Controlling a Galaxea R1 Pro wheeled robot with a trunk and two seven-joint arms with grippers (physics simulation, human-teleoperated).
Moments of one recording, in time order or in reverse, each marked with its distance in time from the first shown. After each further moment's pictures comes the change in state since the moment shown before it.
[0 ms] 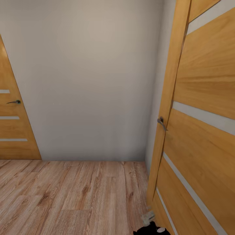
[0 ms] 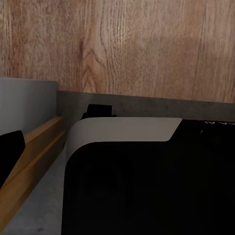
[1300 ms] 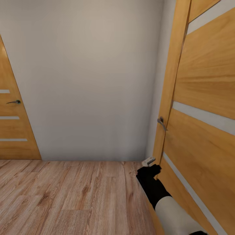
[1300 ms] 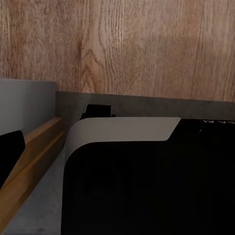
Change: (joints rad) left arm 0.000 -0.003 -0.003 -0.001 -0.008 0.001 0.000; right arm -0.275 0.114 -0.010 -0.411 0.265 0.751 -0.587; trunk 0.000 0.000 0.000
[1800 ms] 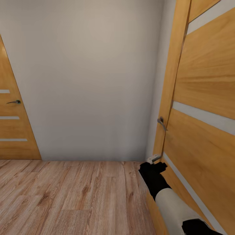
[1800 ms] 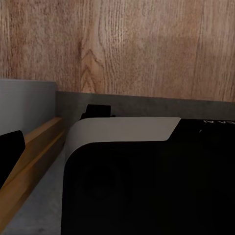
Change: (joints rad) left arm 0.000 0.000 0.000 0.000 0.000 0.000 0.000; right arm -0.079 0.000 -0.106 0.100 -0.002 0.015 -0.125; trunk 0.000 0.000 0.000
